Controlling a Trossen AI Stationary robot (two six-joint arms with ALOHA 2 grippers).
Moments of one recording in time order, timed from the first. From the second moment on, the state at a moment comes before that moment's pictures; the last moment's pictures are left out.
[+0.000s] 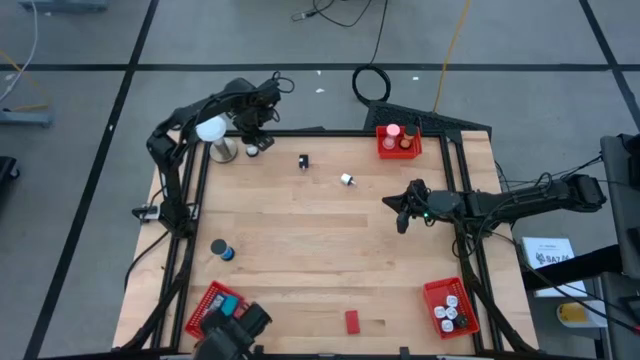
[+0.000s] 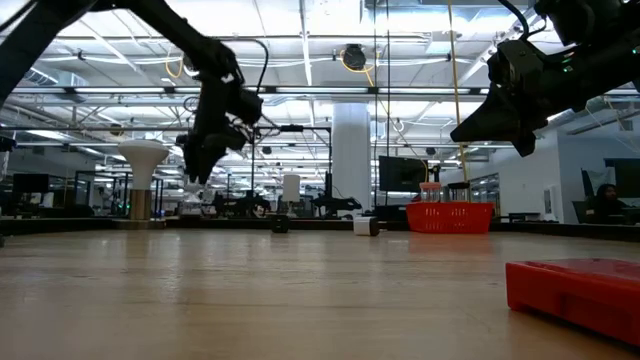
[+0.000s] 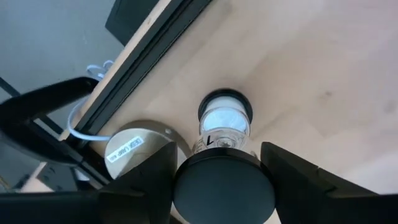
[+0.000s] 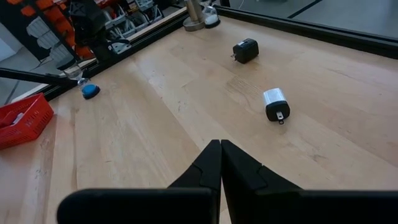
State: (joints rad) left arm 0.88 1.94 1.62 -1.31 -0.13 0.08; right arm 0.05 0.77 0.26 0.13 0.37 0.53
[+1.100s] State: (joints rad) left arm 0.22 2.26 2.10 -1.05 0.08 -0.05; right arm 0.05 0.77 0.26 0.13 0.34 0.53
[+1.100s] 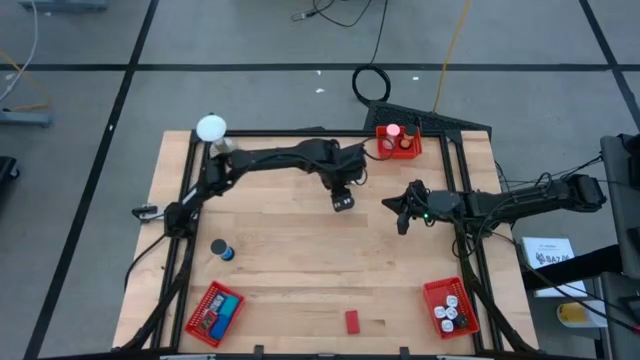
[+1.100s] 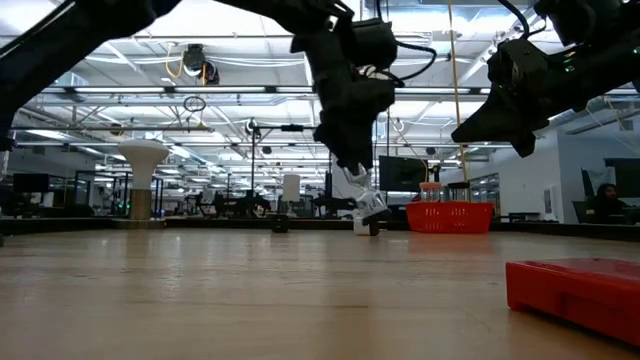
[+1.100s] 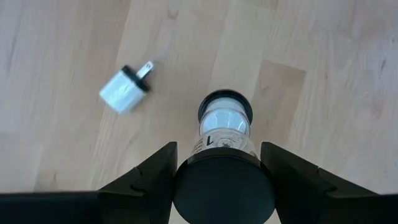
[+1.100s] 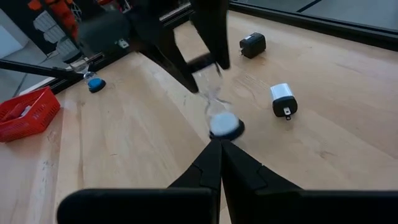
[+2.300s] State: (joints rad) left arm 0.23 2.15 2.10 -1.15 0.03 0.02; right arm 0.05 0.77 0.26 0.15 0.34 0.64
